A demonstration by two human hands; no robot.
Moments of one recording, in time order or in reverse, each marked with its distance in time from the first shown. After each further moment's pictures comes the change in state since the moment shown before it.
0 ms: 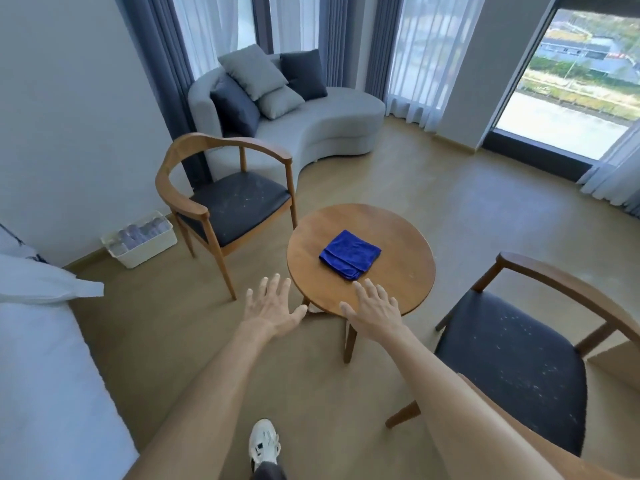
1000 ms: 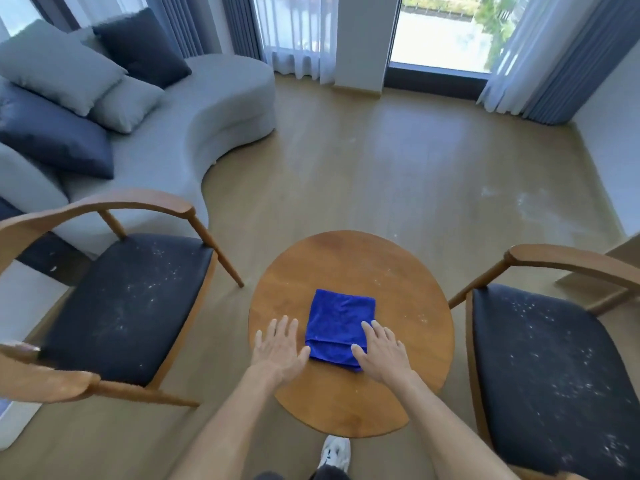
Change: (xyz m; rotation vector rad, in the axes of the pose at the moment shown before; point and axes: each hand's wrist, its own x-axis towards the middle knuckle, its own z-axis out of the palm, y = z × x) left_hand 0.428 0.020 -0.031 0.214 -0.315 0.395; right_hand 0.326 0.020 -0.004 0.276 -0.084 0.499
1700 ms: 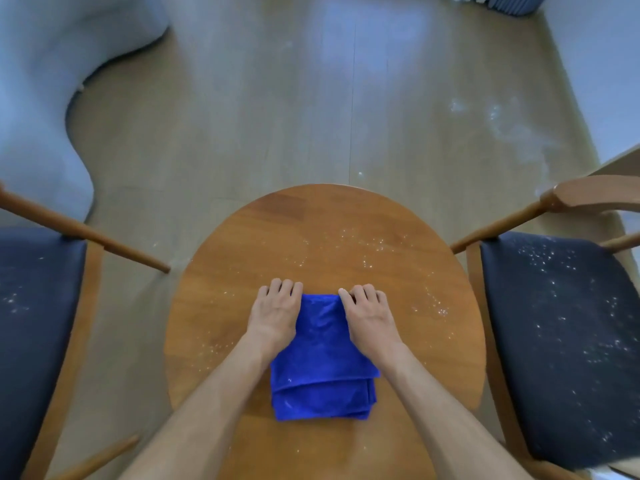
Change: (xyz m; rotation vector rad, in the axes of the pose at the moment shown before) left_hand 0.288 0.024 0.075 0.361 0.179 0.434; right_hand 0.222 0.044 0.065 -0.428 0.379 -0.113
